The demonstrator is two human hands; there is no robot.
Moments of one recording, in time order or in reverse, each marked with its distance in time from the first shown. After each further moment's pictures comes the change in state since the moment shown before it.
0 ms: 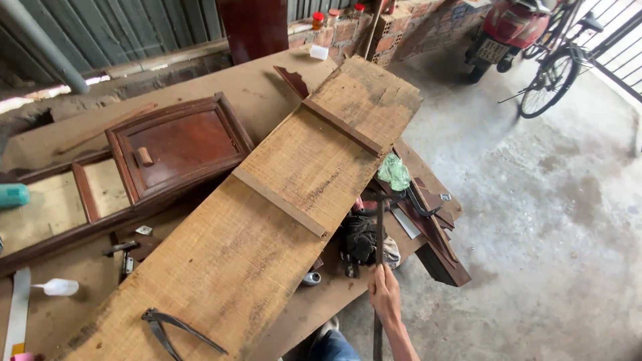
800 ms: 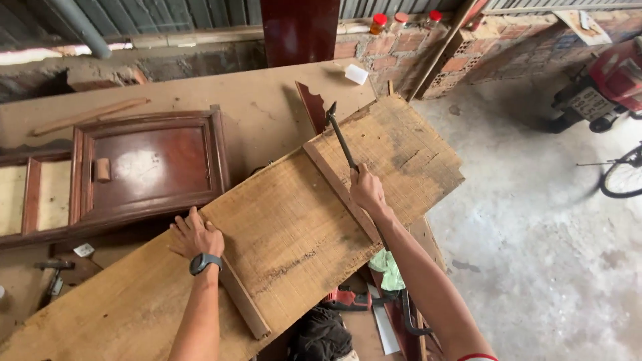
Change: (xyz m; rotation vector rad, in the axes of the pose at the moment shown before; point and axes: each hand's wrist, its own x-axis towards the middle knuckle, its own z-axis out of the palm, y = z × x) left_hand 0.102 0.034 0.507 0.641 -0.289 -0.638; right_hand 0.551 -0.156 0.143 -0.929 -0.436 -0.300
